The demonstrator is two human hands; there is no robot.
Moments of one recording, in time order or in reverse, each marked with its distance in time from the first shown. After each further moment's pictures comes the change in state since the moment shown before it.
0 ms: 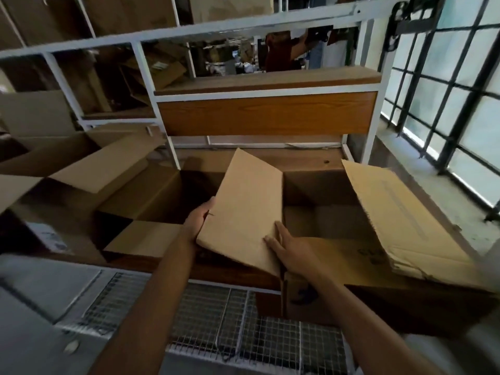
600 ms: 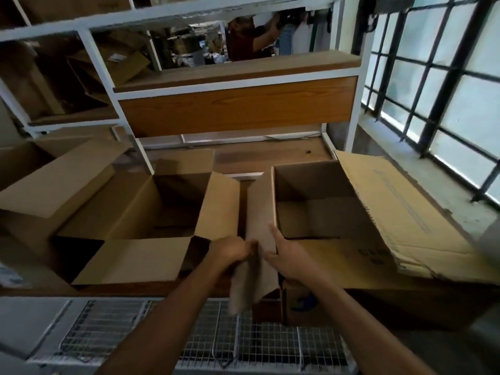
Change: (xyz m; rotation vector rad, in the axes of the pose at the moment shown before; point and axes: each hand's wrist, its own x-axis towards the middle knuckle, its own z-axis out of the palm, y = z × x) left_hand 0.076 -0.058 0.067 1.415 -0.249 -0.052; right_hand 0.025 0.007 0.013 0.112 -0.028 0.149
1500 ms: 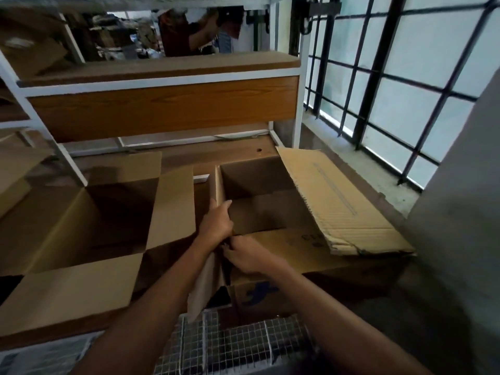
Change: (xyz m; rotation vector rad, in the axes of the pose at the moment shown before) left_hand 0.051 0.057 -0.015 -0.191 0.336 0.318; right_hand 0.018 -0.015 -0.002 0.049 -0.044 -0.082
